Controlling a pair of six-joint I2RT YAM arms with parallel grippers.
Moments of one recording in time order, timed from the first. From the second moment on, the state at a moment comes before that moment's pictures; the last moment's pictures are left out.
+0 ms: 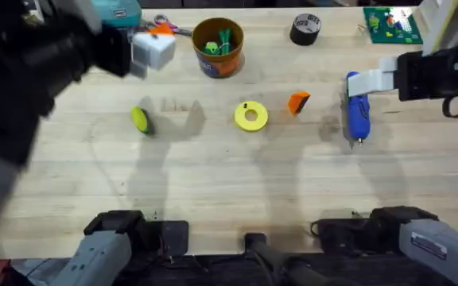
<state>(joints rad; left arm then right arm) 0.06 0.91 0.87 -0.38 0.31 0.32 0.00 1.12 1.15 -1.14 -0.03 -0.03</state>
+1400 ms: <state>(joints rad) -0.02 0.00 0.10 -0.10 0.49 -0.07 0.00 1.12 1.15 -1.14 -0.03 -0.03</state>
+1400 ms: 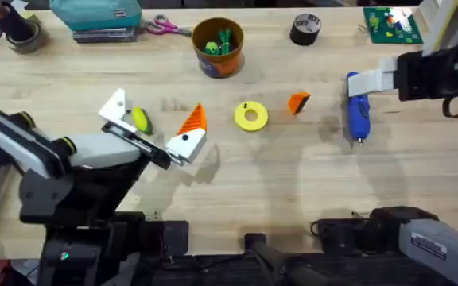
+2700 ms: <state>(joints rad) 0.01 0.00 0.01 -0.12 1.15 0.08 0.00 1.12 1.15 -1.14 -0.03 -0.03</state>
